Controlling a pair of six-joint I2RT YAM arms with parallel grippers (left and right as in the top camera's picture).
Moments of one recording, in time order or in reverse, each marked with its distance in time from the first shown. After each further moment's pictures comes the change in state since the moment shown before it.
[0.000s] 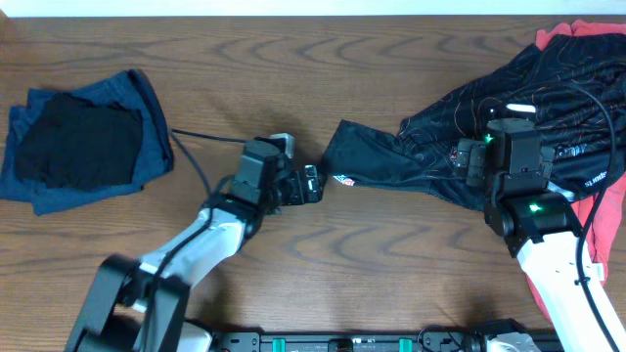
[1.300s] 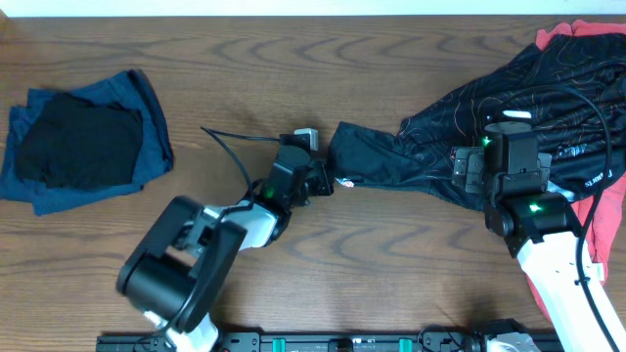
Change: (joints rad) left arm -0.101 0.253 0.013 0.425 -0.120 -0.099; right arm 0.000 0.000 0.000 -0.068 -0.022 0.003
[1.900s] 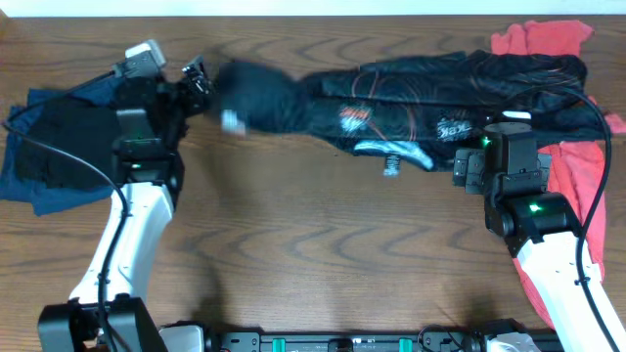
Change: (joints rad) left arm 0.581 -0.374 0.268 -0.397 -0.082 0.244; right arm 0.000 0.000 0.000 -0.007 -0.002 0.000
